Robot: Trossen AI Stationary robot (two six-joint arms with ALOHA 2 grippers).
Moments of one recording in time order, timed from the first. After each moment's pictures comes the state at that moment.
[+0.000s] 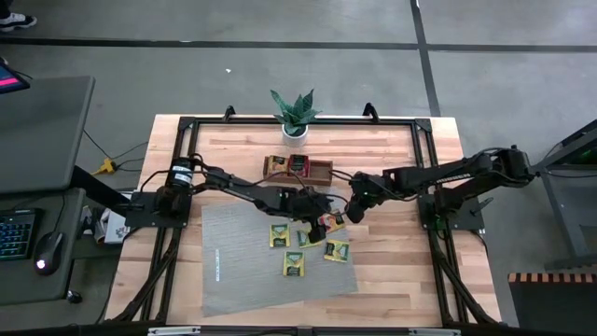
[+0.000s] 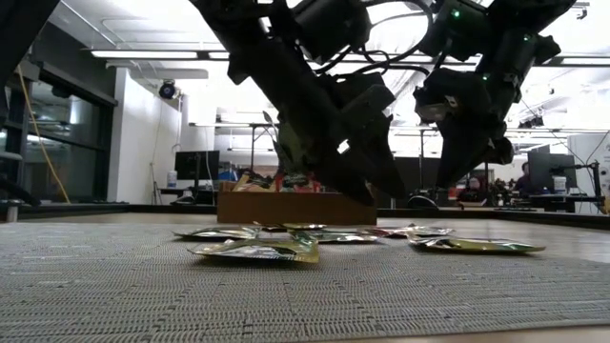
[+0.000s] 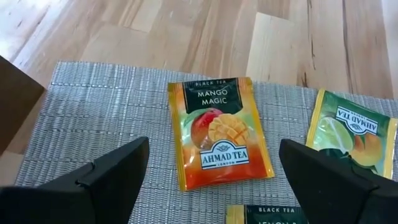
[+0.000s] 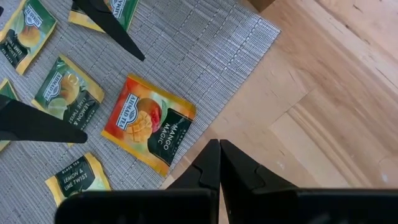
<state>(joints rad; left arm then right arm) -0.09 2.05 1.36 -0.10 -0.14 -0.29 -0.03 1.33 0.67 -0.39 0.02 0.76</state>
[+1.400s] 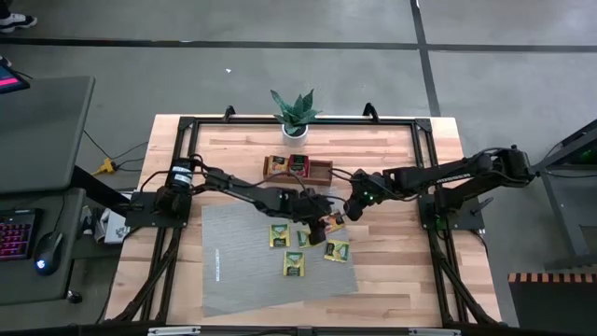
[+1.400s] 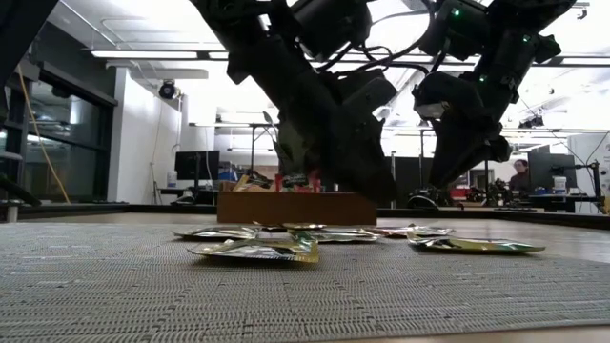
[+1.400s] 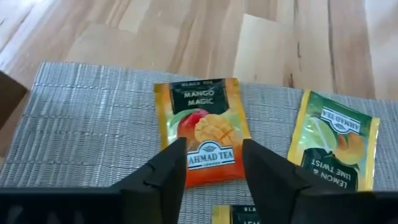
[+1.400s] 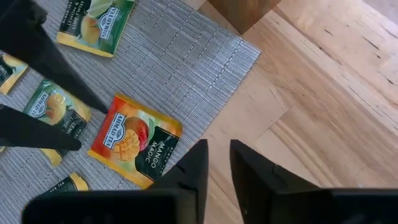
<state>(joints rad) -0.11 2.05 1.36 -0.08 -0.11 -0.30 -0.03 1.33 0.67 -0.37 0.10 0.76</state>
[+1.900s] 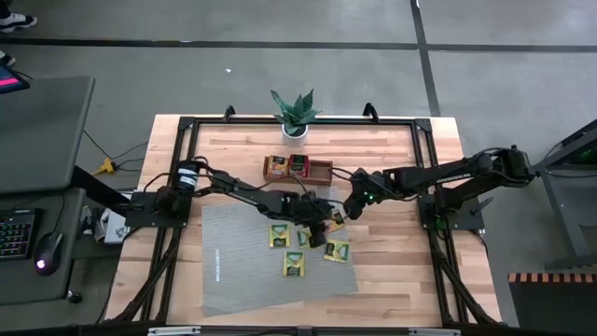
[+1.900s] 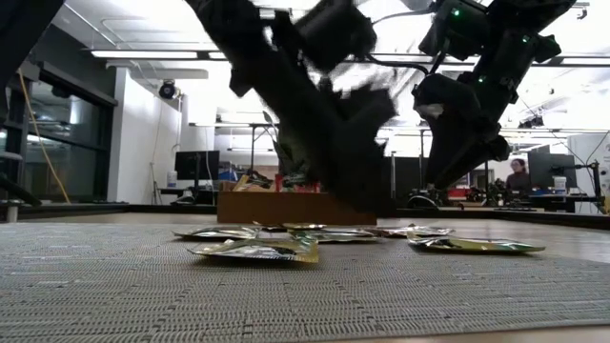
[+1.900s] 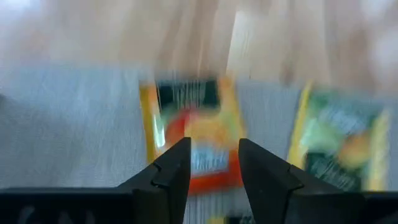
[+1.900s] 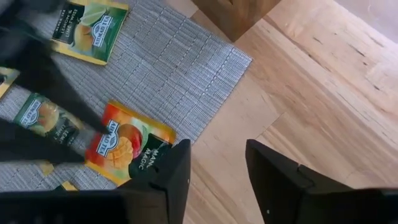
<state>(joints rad) -0.11 2.09 1.36 -0.05 -0.10 -0.29 -0.03 1.33 0.67 -0.37 0.14 0.76</state>
